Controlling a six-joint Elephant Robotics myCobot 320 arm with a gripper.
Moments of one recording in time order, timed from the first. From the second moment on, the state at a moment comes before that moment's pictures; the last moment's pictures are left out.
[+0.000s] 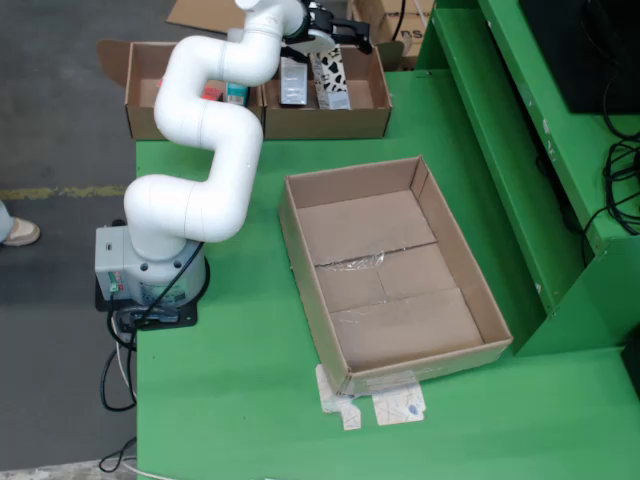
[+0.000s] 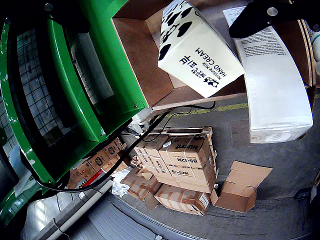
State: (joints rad) arm 1.25 -1.38 -0.03 0.50 0.96 -0.15
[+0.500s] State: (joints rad) arm 1.25 -1.34 -0.03 0.50 0.96 -0.17
